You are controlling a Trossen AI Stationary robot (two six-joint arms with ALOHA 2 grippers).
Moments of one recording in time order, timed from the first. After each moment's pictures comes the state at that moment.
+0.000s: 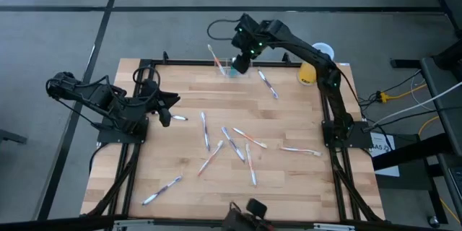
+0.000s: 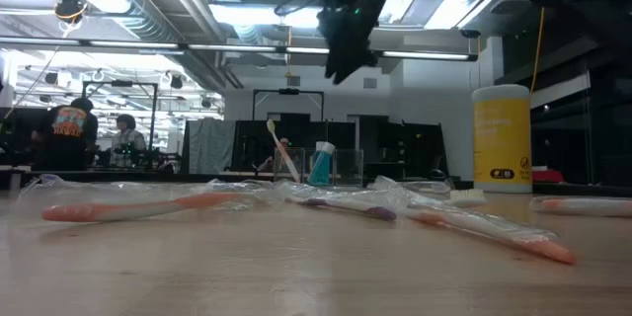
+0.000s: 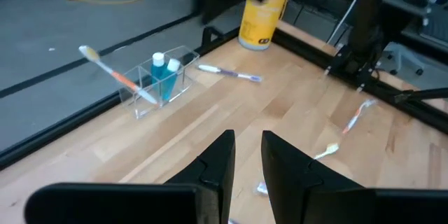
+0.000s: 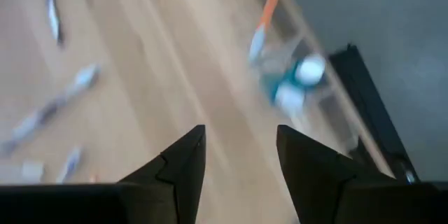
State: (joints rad) left arm -0.37 0.82 1.04 -0.87 -0.83 -0.75; right arm -0.51 2.16 2.34 -1.30 -0.11 -0.04
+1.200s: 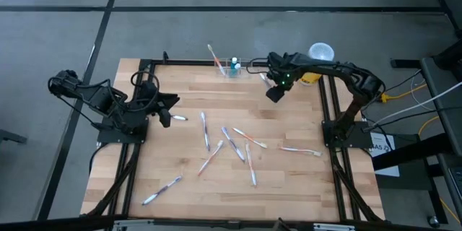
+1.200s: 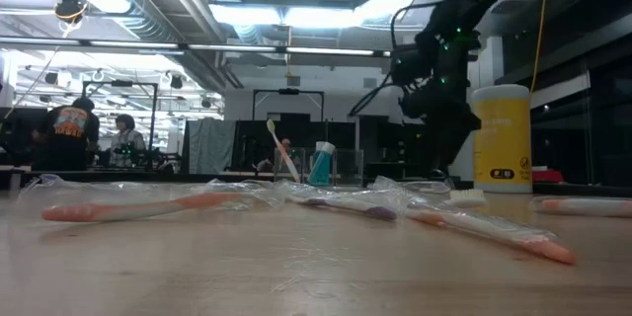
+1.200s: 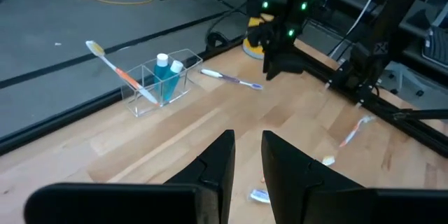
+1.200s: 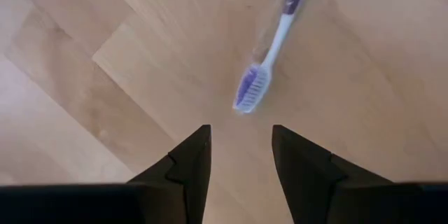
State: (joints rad) left arm -0.44 0.83 1.04 -0.87 -0.93 -0.87; right arm -0.62 1.72 1.15 -0.92 -0.09 0.10
